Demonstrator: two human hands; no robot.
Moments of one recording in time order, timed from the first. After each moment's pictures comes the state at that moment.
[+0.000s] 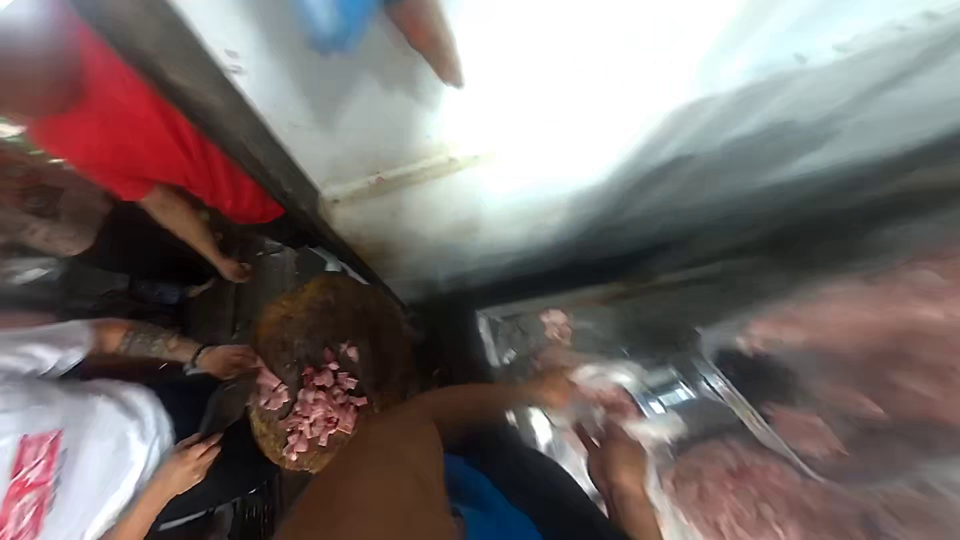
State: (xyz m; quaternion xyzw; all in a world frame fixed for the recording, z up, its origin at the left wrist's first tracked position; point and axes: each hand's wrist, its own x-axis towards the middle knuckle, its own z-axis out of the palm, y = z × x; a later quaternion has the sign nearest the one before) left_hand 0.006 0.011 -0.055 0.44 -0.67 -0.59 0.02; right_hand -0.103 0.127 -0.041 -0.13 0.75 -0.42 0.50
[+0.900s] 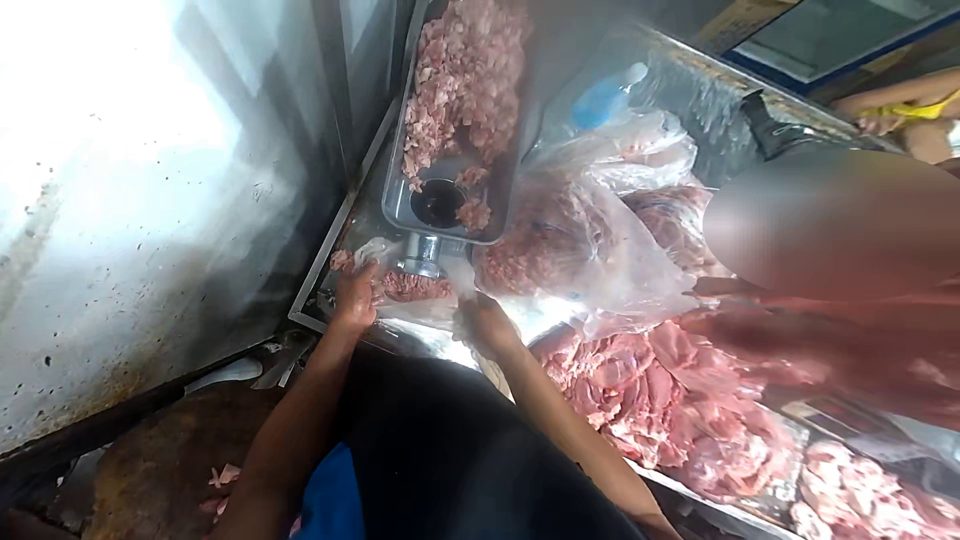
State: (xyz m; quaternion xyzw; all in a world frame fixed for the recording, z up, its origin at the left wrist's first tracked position) left_hand -0.049 -0.035 -0.035 0.51 -0.35 -0.77 0.14; right_hand -0.168 0.172 -0.020 0.09 0.69 -0.54 0.48
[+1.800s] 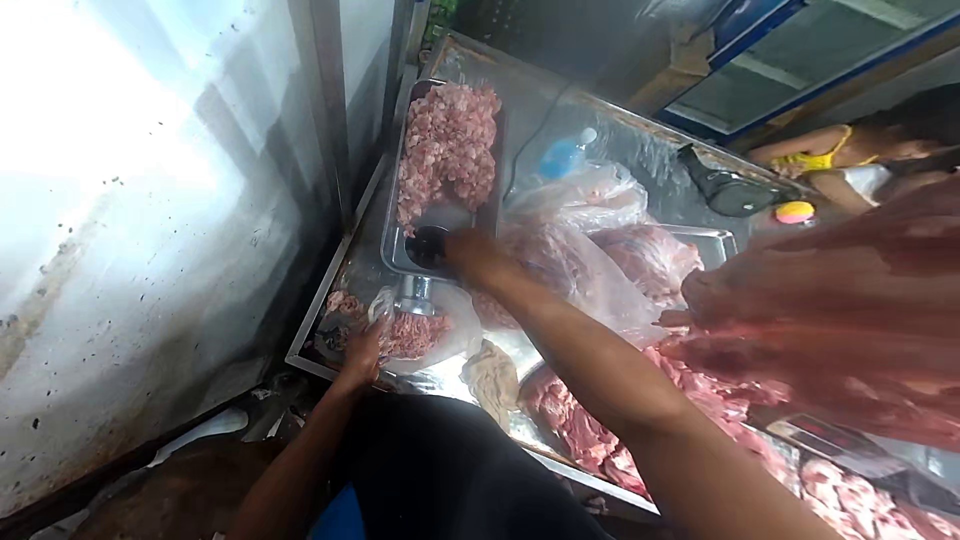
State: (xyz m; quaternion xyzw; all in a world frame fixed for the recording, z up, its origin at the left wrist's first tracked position) left_hand -0.032 -0.020 -0.044 0.52 -0.45 -0.73 0.03; right_hand -0.265 0.032 0.079 -0.42 0.86 0.15 0.24
